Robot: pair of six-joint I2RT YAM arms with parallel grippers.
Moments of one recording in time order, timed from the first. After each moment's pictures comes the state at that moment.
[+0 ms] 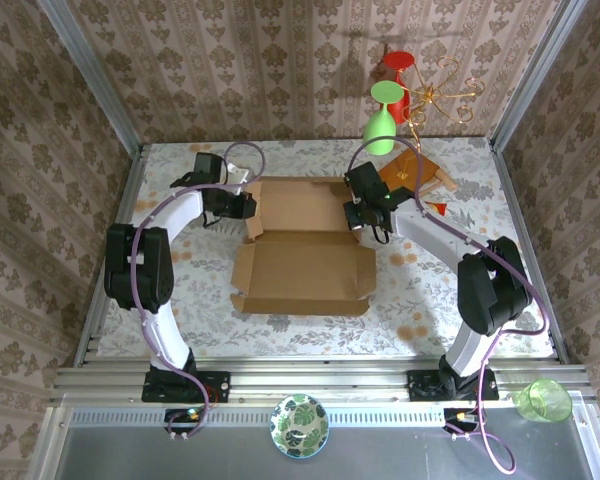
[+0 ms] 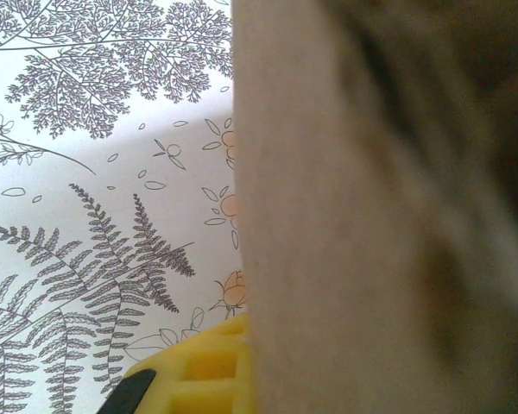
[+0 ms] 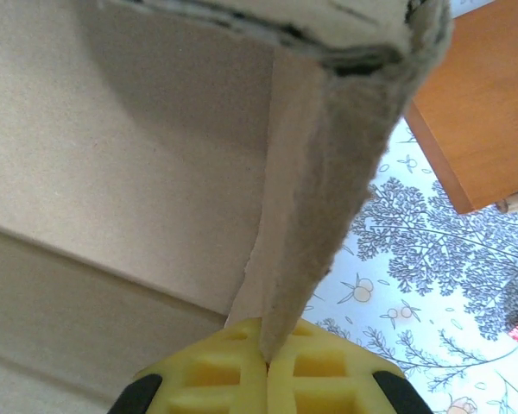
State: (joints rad) left arm -0.22 1.85 1.35 -0.52 0.50 0.06; right arm 0.47 1.73 1.33 -0.57 0.24 0.16
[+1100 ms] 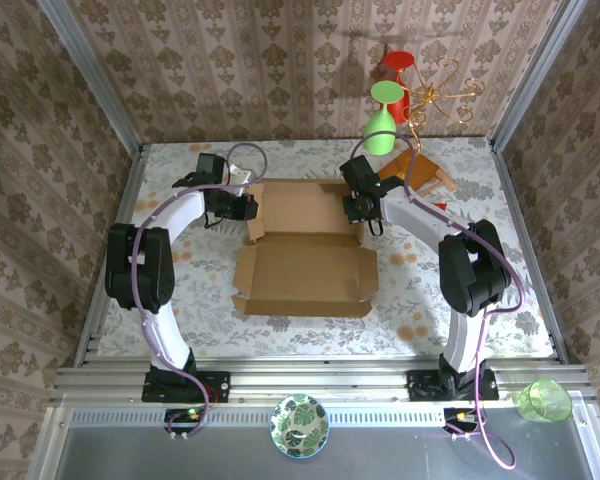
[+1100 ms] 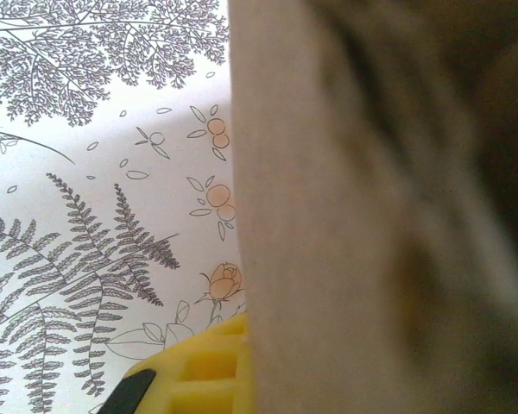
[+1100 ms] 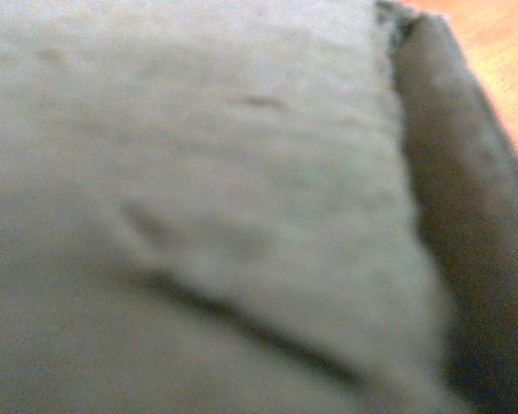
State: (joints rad) left arm -0.23 1.86 1.35 -0.54 0.49 0.06; right arm 0.44 1.89 1.49 -0.68 0.26 0.26
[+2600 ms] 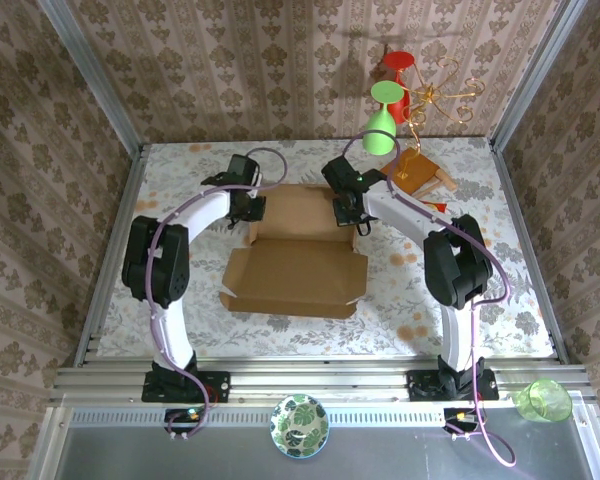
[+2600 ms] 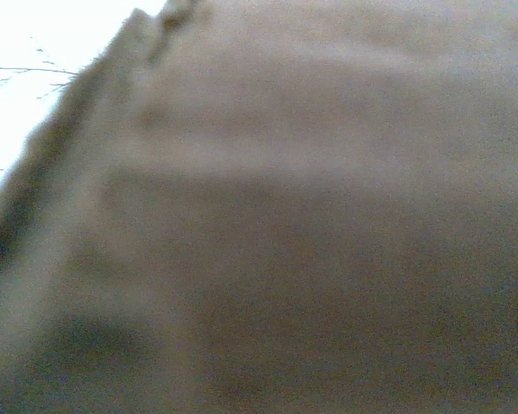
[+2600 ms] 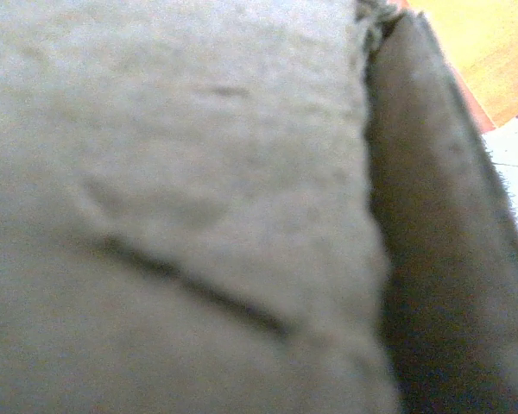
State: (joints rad) left arm -0.39 1.95 1.45 -0.59 -0.05 -0.17; right arm 0.51 2.00 1.65 -0.88 0.31 0.42
